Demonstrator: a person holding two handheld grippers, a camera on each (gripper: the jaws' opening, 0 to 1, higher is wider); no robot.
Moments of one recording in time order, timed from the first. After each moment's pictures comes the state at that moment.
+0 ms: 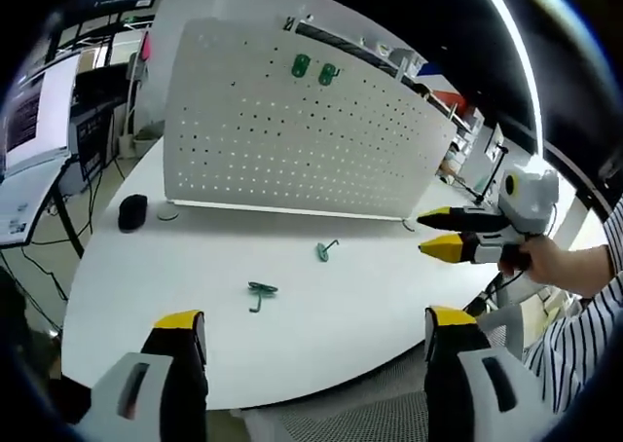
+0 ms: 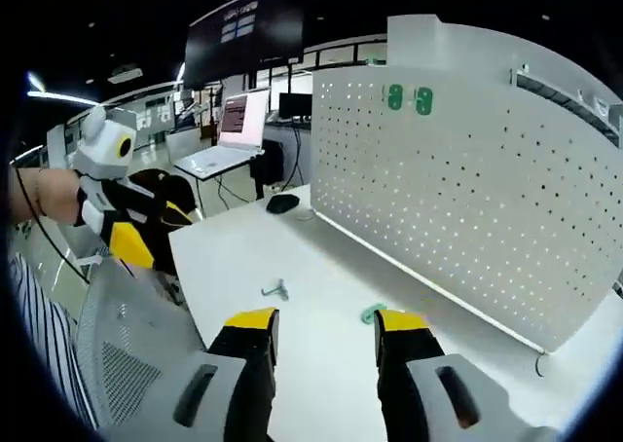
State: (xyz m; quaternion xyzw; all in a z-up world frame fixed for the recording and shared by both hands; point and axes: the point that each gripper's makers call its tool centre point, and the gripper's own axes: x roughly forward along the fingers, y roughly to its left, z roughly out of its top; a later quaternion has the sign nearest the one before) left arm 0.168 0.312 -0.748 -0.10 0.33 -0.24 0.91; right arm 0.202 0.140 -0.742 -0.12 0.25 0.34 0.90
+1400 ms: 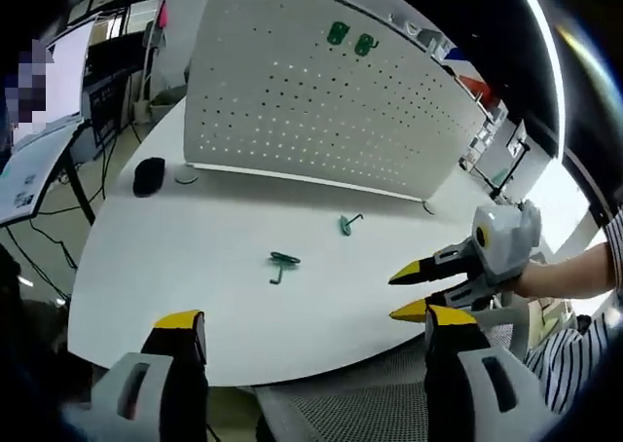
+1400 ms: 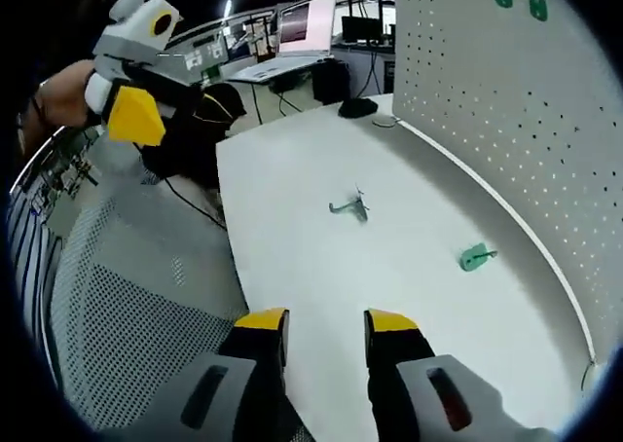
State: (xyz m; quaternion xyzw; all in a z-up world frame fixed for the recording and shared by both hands) left arm 0.171 0.335 -0.769 -0.11 0.40 -0.21 0.89; right arm 0.189 0.207 -0.851 -0.17 0.39 0.45 0.78
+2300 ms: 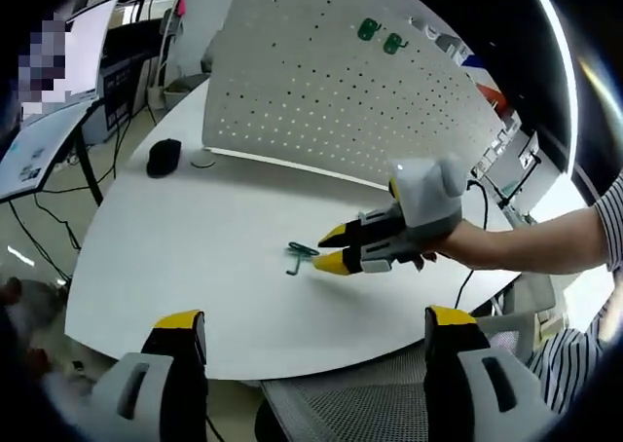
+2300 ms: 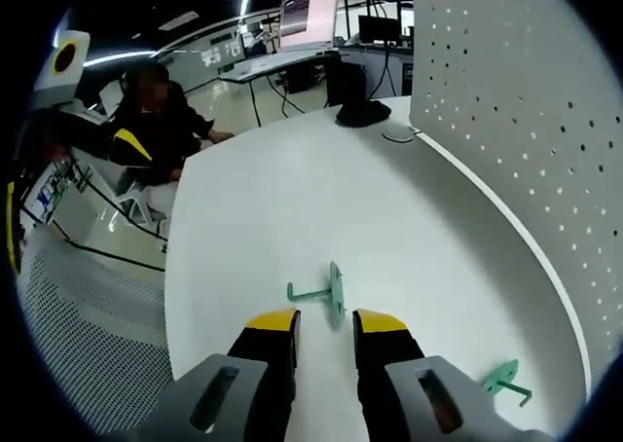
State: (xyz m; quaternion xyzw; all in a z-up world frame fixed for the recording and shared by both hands) left arm 0.172 0.351 -0.789 -0.13 0.41 -0.18 0.88; right arm 0.278 0.283 -0.896 -0.18 0.38 0.49 0.76
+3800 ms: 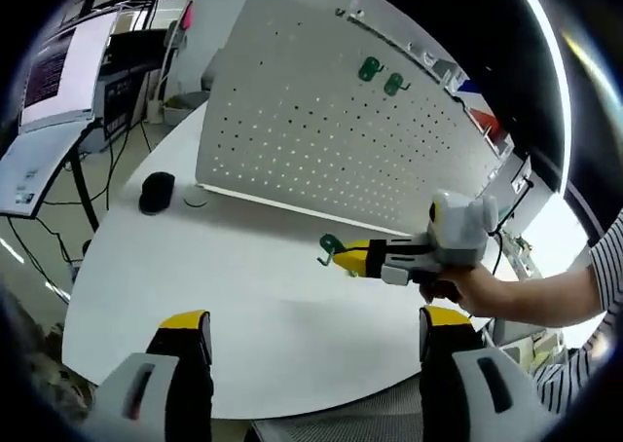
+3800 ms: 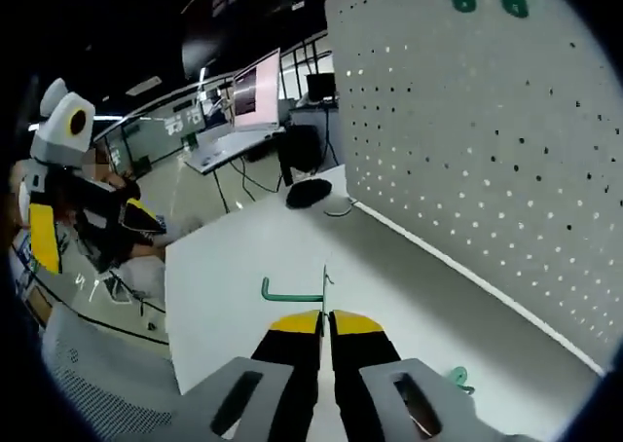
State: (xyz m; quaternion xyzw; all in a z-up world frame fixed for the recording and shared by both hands) left arm 0.224 0.343 -0.741 -0.17 0.35 -0.19 0.90; right arm 0.311 0.252 -0.797 -0.03 0.28 0.40 0.87
